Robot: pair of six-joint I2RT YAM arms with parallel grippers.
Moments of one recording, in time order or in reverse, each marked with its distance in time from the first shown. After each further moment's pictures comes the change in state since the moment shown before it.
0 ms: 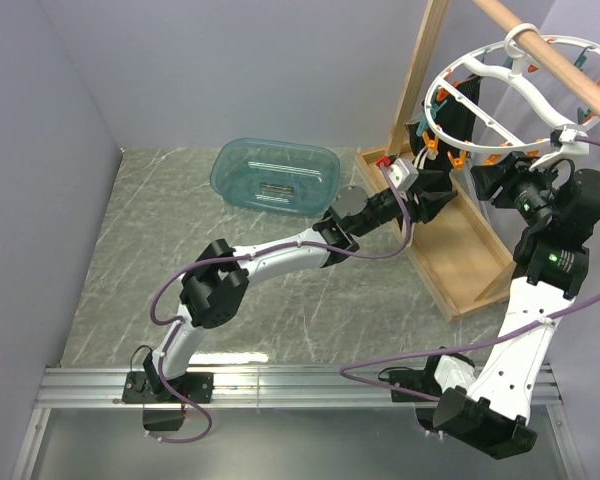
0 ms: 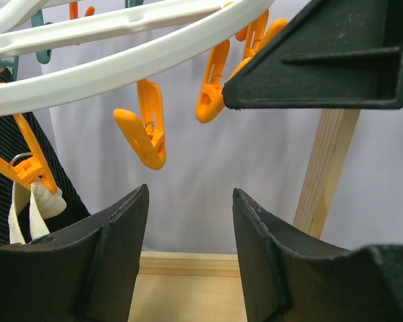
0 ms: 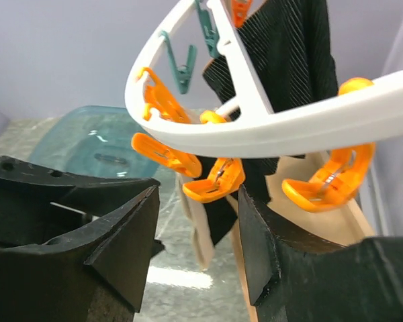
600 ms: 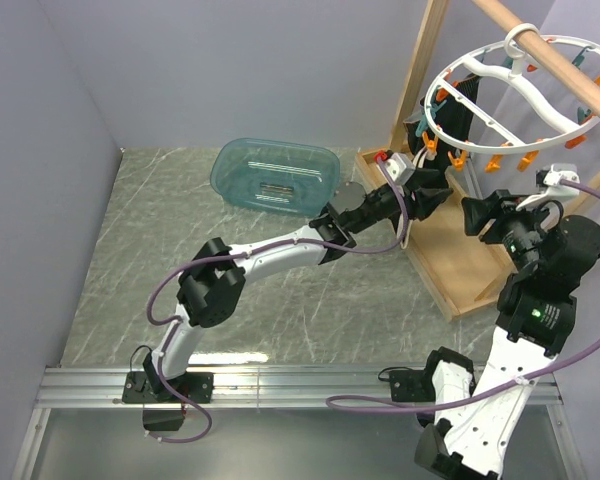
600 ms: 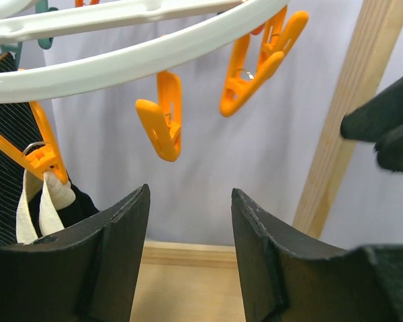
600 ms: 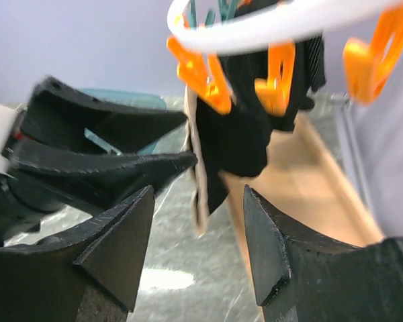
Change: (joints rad) left arm 0.017 -0.021 -0.009 -0.045 0.008 -0.028; right arm 0.002 -0.232 -0.093 -0.143 0.035 -0.048
